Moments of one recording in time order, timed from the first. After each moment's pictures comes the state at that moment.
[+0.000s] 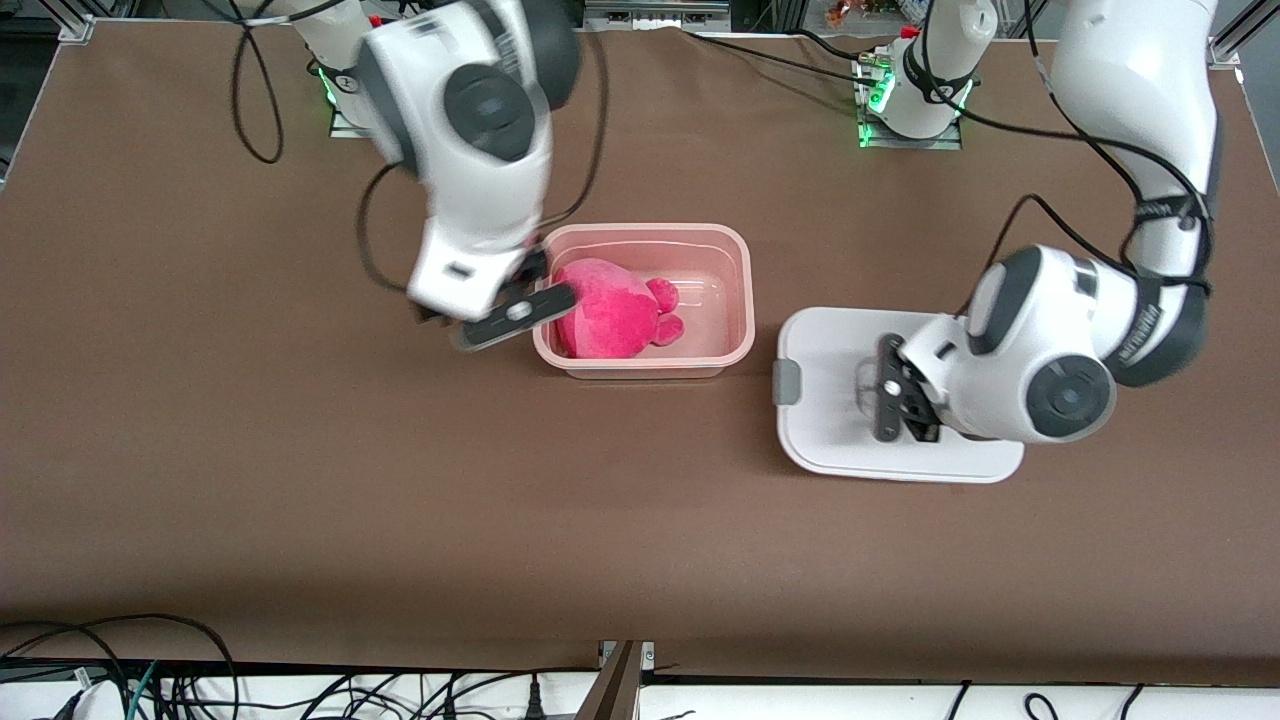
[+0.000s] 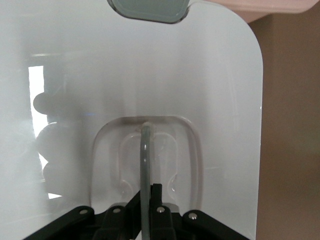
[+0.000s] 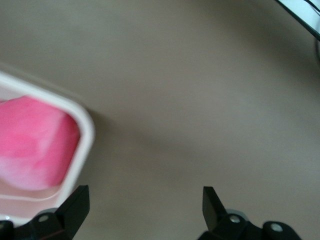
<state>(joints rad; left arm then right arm) -0.11 0.62 -0.23 -1.27 0.07 1.61 1.30 0.55 0.54 -0.02 -1.07 -0.22 1.49 0.13</state>
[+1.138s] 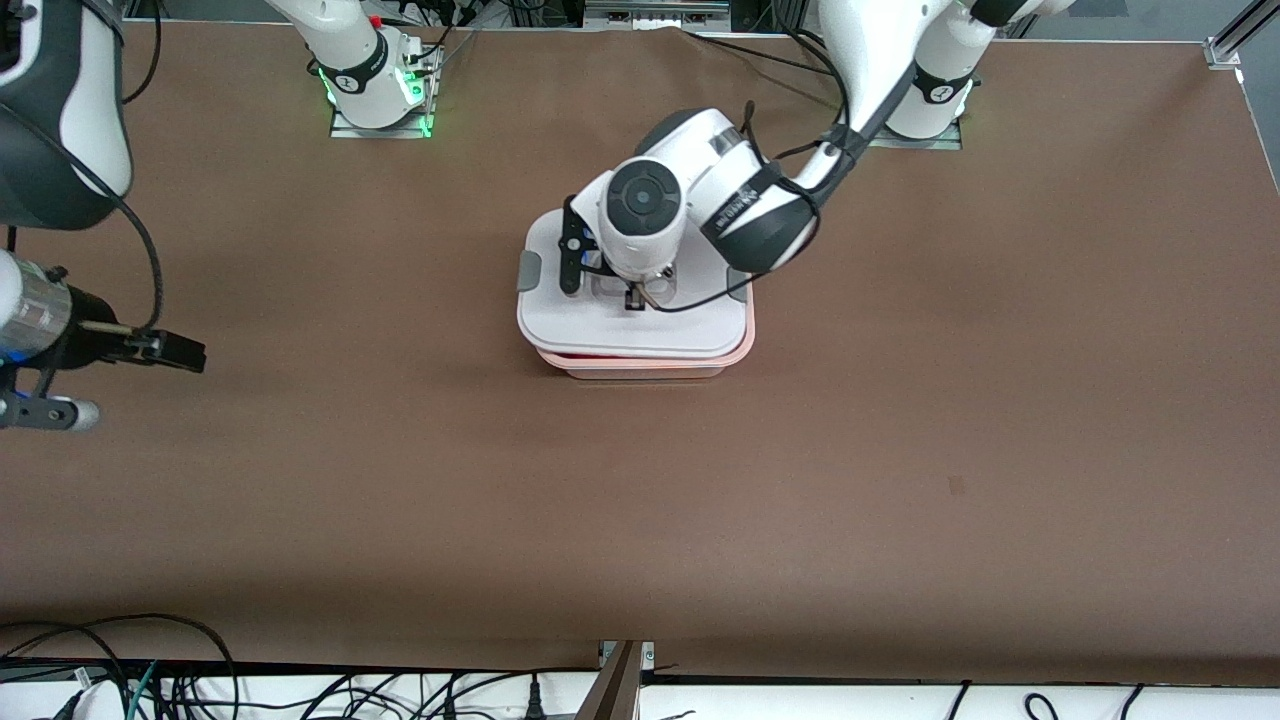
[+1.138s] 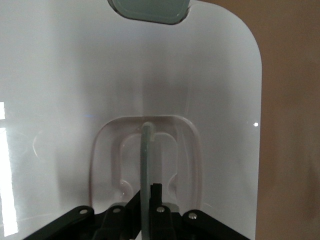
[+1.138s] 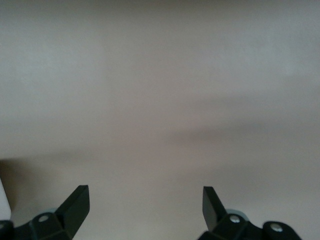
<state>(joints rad) -0.59 0.70 -0.28 -1.25 -0.05 1.80 0.78 0.03 0.37 -0.02 -1.27 -0.07 1.54 0.13</state>
